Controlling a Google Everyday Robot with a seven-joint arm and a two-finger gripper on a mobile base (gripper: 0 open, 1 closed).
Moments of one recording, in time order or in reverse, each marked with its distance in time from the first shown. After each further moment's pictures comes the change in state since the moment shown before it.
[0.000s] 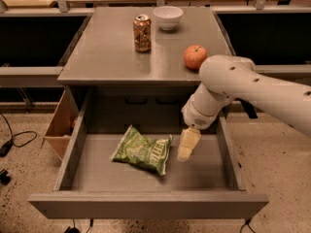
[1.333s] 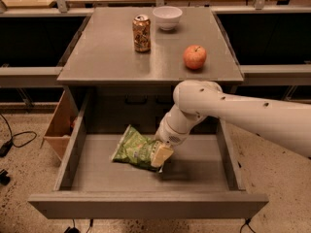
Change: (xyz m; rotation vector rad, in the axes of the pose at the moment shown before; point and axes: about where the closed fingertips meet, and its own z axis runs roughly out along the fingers) arm -0.054 0.029 0.084 -0.080 -0.089 -0.058
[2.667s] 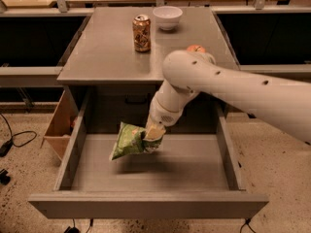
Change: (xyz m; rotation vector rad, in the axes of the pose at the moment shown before) arm -0.047 -0.007 -0.058 0.013 0.019 -0.092
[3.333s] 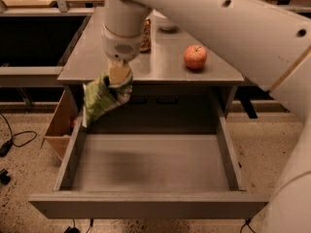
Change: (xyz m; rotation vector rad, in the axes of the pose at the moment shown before) arm -0.153 -0.025 -0.145 0.092 0.137 -0.204
